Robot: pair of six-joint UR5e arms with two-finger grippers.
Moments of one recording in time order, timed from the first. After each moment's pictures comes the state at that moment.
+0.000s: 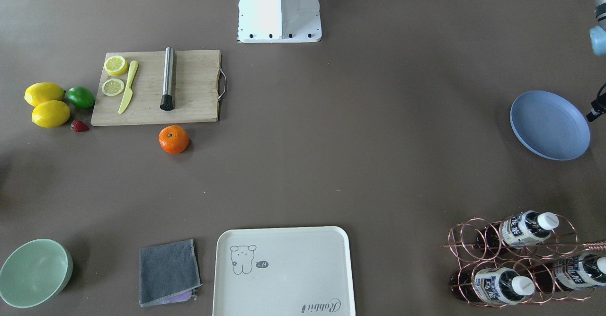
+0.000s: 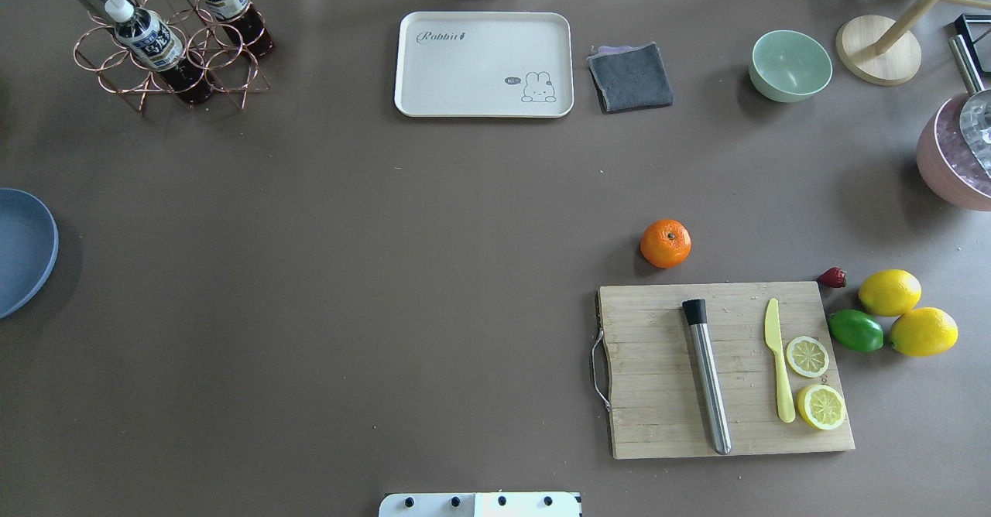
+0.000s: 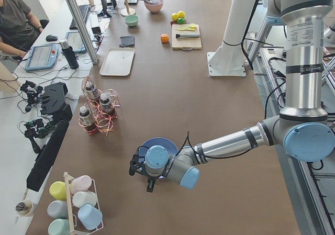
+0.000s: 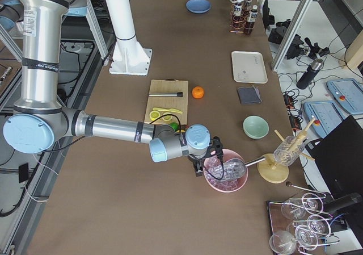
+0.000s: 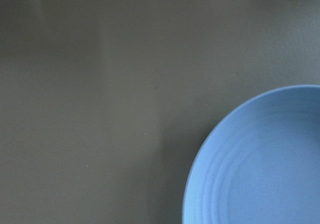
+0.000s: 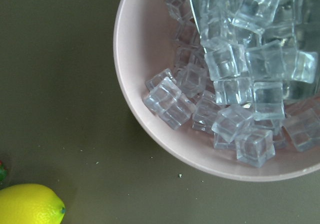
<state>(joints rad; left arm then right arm) -1.39 -1.49 -1.21 -2.40 -2.35 -0.27 1.41 -1.69 1.54 -1.16 2.45 0.07</state>
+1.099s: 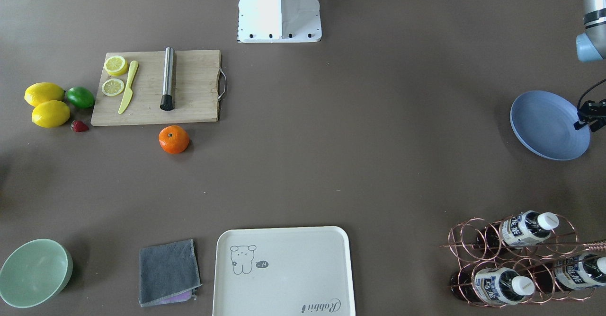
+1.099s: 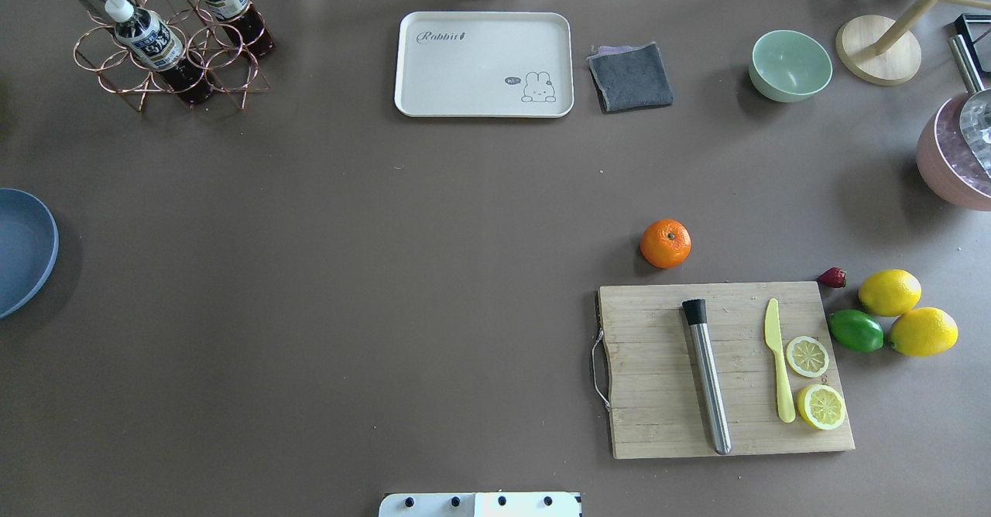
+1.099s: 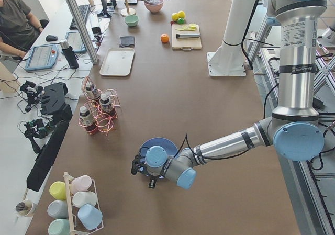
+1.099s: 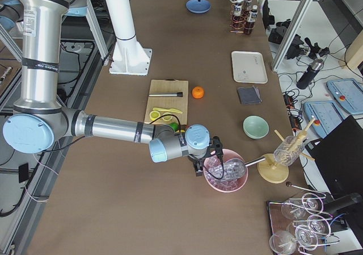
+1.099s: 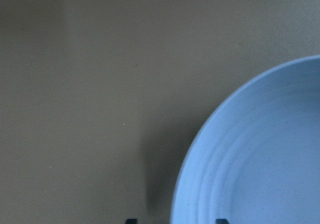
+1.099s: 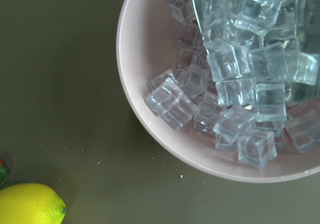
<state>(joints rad) -1.31 -1.52 -1.15 -2.45 -2.32 -0.32 1.41 -1.69 1.54 -1.16 2.46 0.07</state>
